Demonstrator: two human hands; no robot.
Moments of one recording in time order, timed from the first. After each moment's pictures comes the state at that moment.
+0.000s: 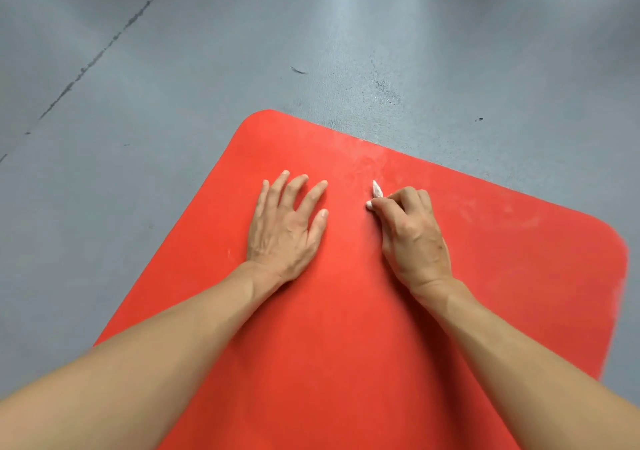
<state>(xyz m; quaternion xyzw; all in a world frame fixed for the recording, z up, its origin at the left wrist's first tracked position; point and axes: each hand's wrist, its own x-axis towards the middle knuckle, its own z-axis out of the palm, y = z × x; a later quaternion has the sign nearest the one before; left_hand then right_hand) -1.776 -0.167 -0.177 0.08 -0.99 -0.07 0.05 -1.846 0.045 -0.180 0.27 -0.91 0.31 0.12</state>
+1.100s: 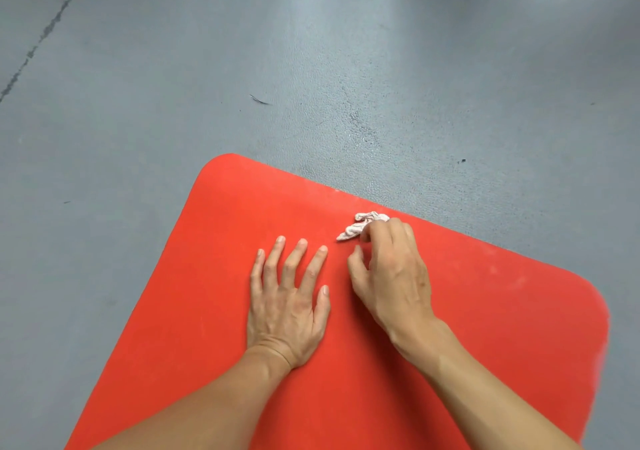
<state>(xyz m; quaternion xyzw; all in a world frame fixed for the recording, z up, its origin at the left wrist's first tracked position) -1.791 -0.133 -0.176 0.06 -1.00 -0.06 0.03 -1.891 0.016 -0.139 0.16 -0.94 0.30 0.00</state>
